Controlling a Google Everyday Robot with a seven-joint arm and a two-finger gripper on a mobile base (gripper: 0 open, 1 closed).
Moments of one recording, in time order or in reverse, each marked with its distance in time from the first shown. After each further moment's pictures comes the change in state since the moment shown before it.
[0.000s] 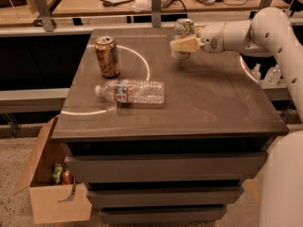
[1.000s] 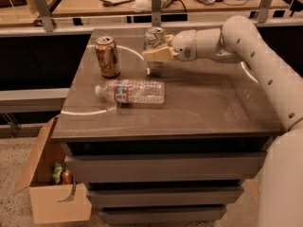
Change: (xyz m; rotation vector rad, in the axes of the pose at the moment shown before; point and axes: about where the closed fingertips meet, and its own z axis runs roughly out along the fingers) arm -0.007 0.078 0.069 -0.197 -0.046 -0.076
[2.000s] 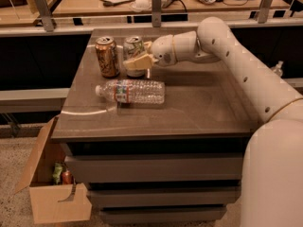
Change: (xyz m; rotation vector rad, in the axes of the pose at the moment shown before) arm 0.009 0.031 0.062 -0.124 0.054 -0.047
